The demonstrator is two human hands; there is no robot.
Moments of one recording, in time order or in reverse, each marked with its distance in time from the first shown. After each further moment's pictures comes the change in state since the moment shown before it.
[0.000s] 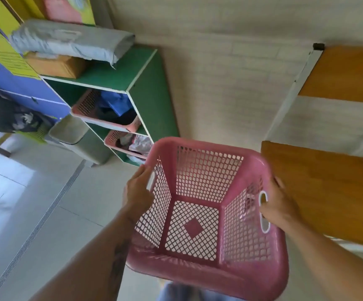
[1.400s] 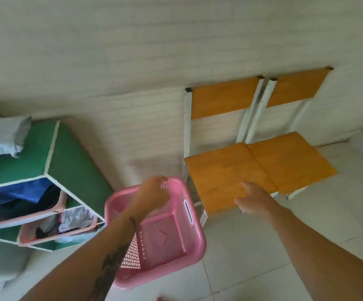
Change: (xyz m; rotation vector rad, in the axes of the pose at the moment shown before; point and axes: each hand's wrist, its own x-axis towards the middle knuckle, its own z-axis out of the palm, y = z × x) left_hand 0.074 0.184 -0.042 -0.099 -0.576 0.385; right_hand -0.104 -0.025 -0.110 0.219 0.012 0.469
